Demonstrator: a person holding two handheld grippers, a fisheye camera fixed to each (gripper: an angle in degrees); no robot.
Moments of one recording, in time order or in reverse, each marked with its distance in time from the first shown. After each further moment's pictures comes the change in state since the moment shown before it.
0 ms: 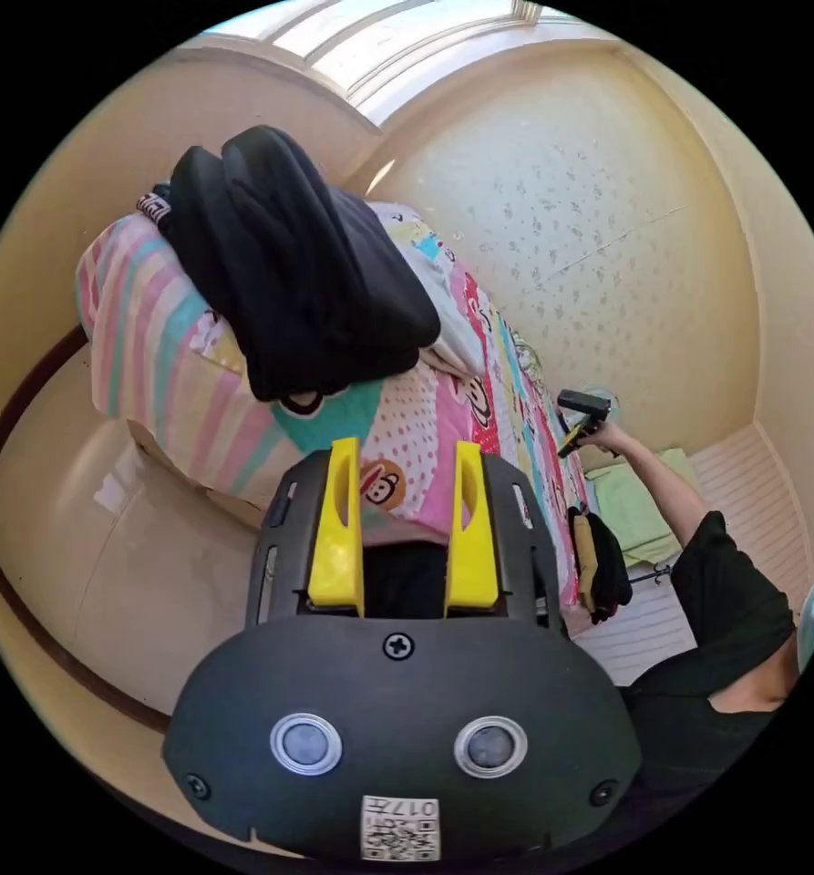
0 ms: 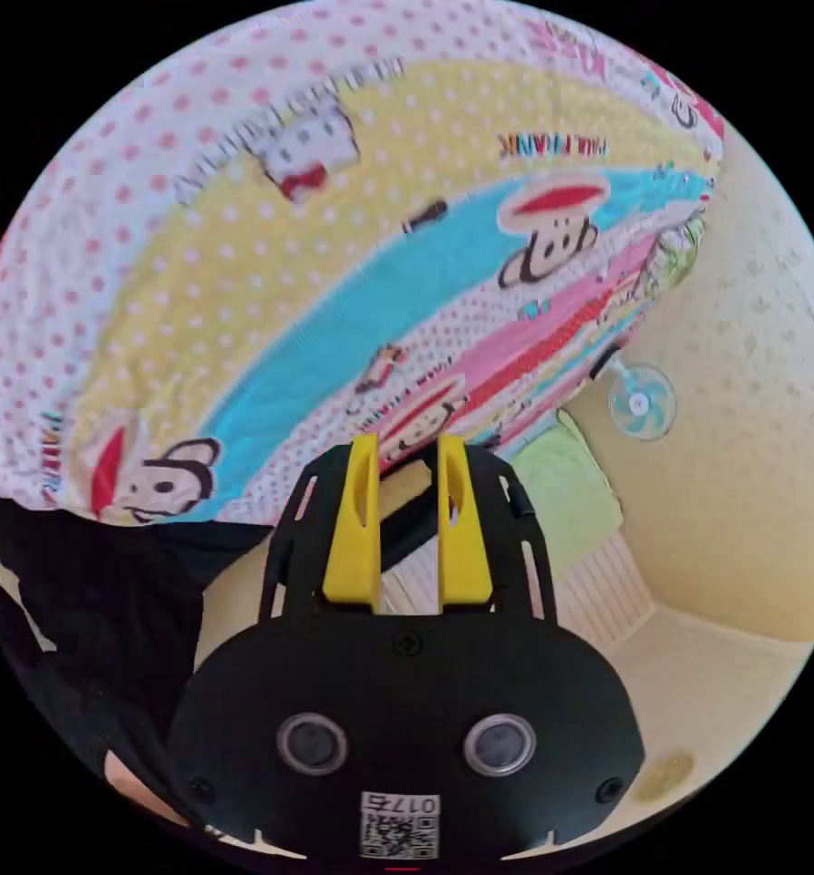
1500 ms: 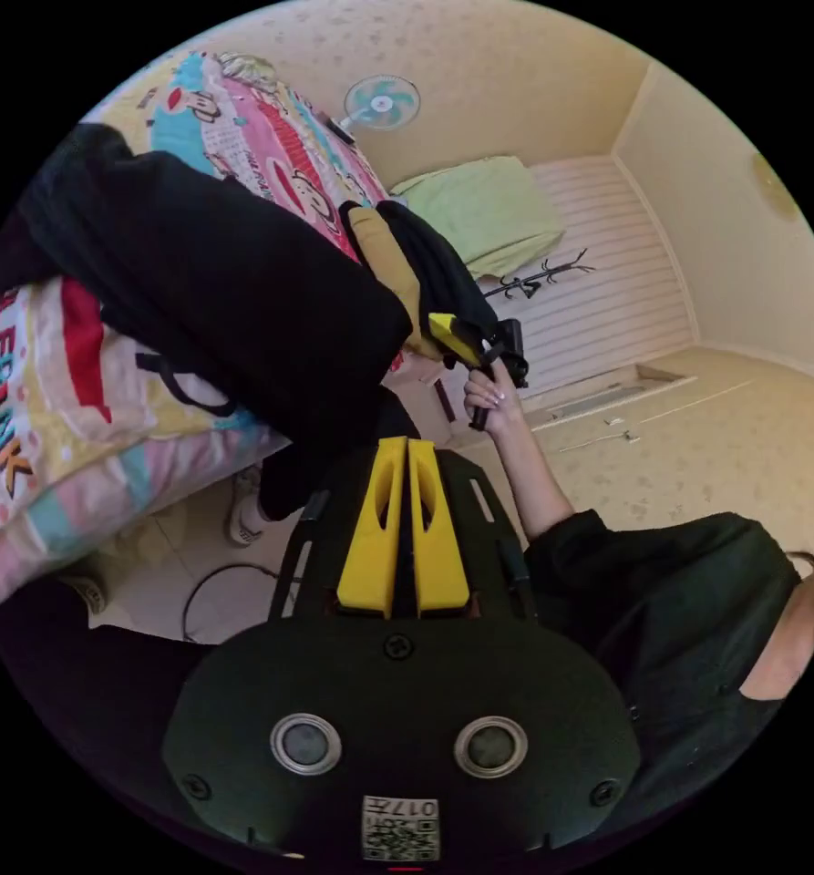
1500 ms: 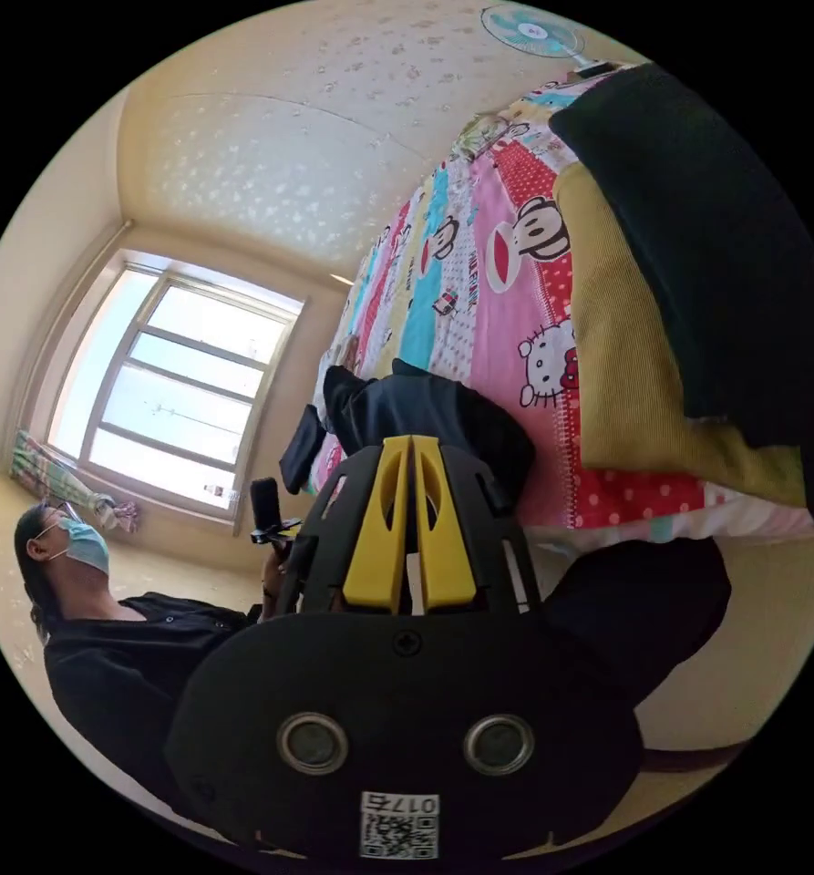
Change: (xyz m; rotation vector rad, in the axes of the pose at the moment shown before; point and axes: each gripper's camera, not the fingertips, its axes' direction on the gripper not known) left arm 0.331 0.214 0.289 -0.846 0.609 0.325; right arm 0.009 0.667 0.594 1.344 -1.571 0.723
